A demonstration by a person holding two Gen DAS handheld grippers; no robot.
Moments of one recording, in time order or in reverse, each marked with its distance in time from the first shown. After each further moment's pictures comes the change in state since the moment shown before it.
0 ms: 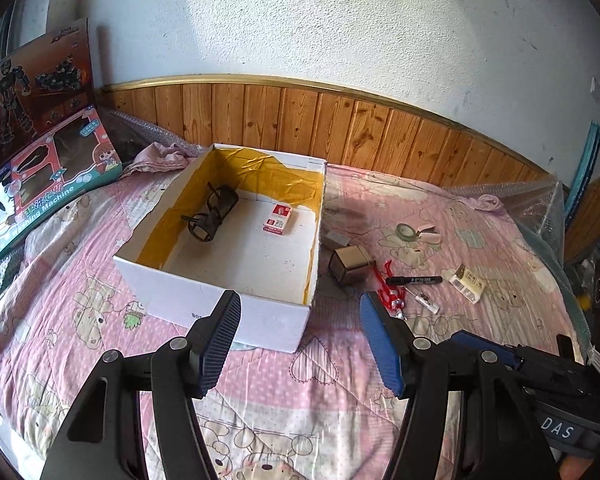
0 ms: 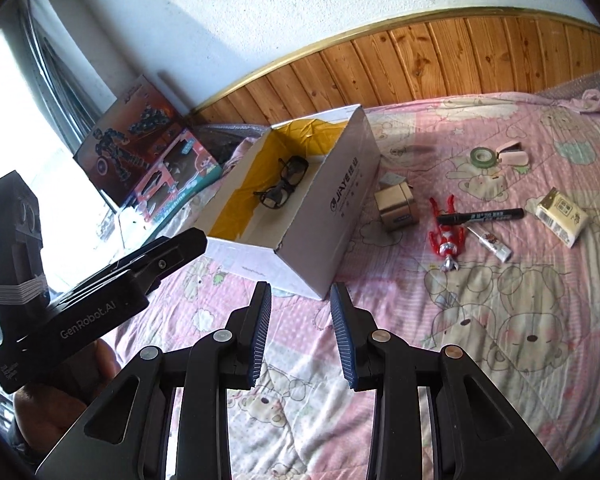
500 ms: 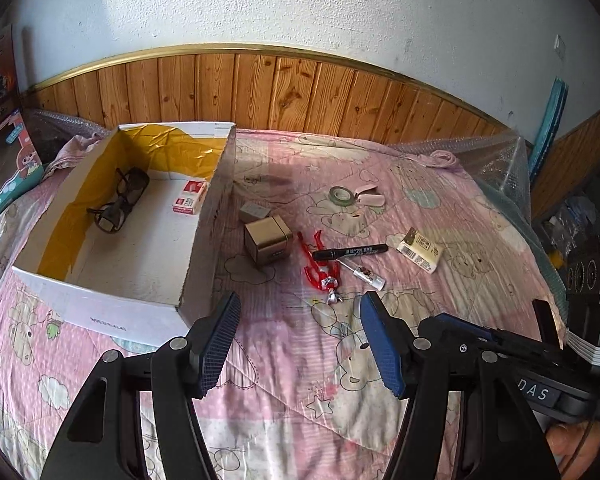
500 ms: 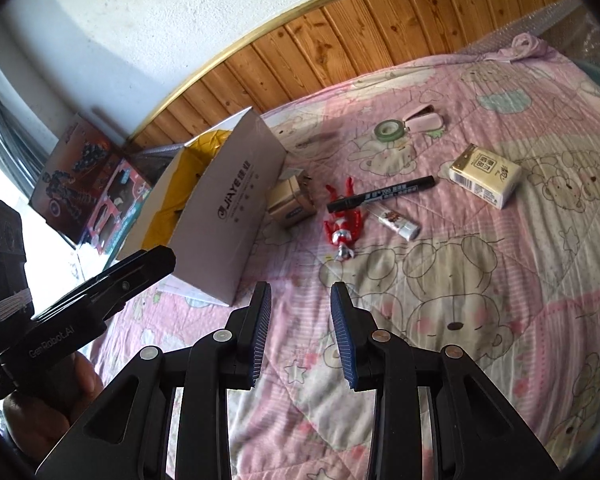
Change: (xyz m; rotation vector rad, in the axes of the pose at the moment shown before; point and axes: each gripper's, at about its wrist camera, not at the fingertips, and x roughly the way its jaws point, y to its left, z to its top) left arm 0.073 -0.074 -0.003 0.099 0.130 -0.140; right arm 0.002 -0.108 -0.005 0.170 0.003 -0.119
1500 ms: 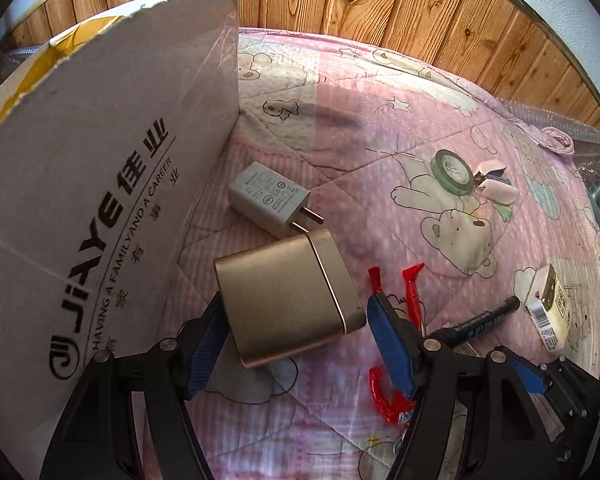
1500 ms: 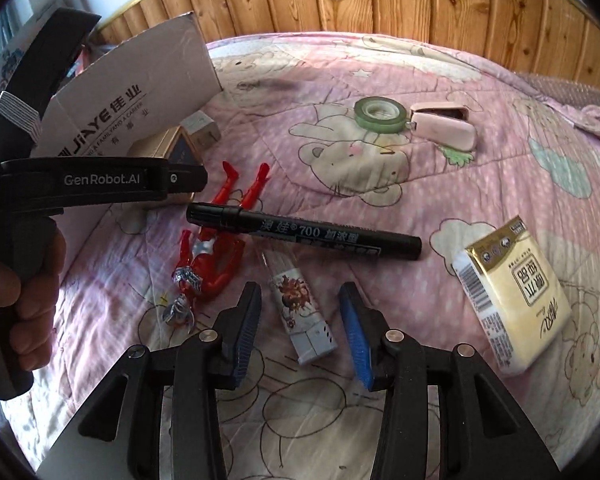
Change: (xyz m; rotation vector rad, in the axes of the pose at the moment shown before) left arm 0.225 0.036 0.052 -0.150 0.246 0.157; right arm 0.150 -0.054 0.059 -0.396 0.178 -0.194
